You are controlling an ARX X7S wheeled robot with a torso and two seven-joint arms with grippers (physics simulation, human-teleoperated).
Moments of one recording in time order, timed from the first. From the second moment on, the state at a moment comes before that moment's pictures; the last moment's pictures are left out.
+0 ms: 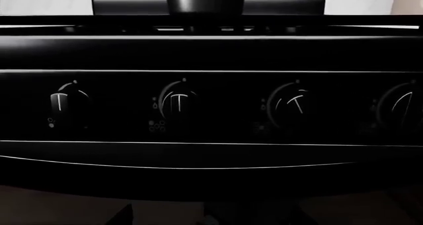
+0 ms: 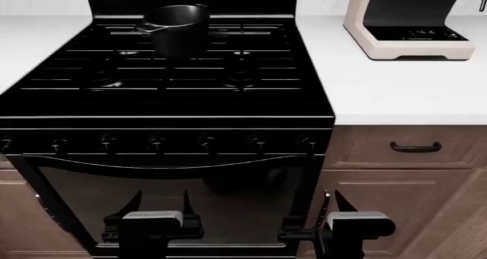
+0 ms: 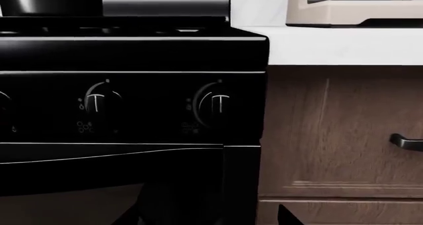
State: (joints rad) left arm 0.00 -0.09 0.09 -0.01 -0.09 0.01 -0.12; right arm 0.01 0.09 -0.12 0.02 0.09 -0.02 0.10
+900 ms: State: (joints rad) left arm -0.01 -0.13 0.14 -0.02 -0.13 0.02 -0.16; right arm 0.01 0.13 -0.17 0.02 0.13 -0.03 0.15
